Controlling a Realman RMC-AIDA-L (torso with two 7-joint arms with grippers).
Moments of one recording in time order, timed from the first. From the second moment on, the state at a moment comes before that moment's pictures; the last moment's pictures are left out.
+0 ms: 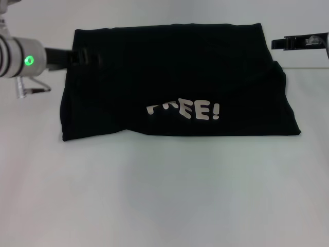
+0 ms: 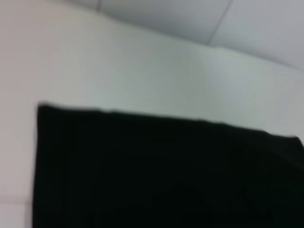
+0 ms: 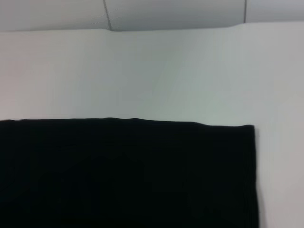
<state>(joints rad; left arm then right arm) -0.78 -2.07 0.81 0.88 2.45 0.93 -2.60 0.90 1.96 -0.92 -0.63 -2.48 -0.69 2.49</state>
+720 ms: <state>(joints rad) -0.72 -1.93 0.67 0.72 2.44 1.28 -2.64 0.93 1.84 -0.89 -0.69 -2.48 -1.06 2.74</state>
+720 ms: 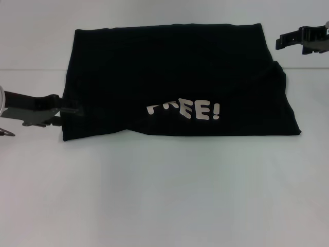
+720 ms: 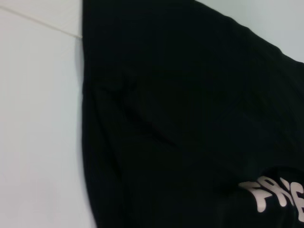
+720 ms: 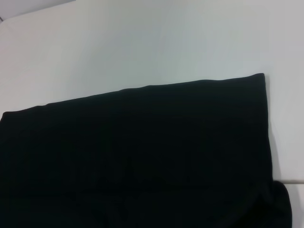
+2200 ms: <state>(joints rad) -0.75 -1.96 0.70 0.51 2.45 1.01 -2.63 0.93 1.84 -0.88 -0.69 -2.48 -1.06 2.73</state>
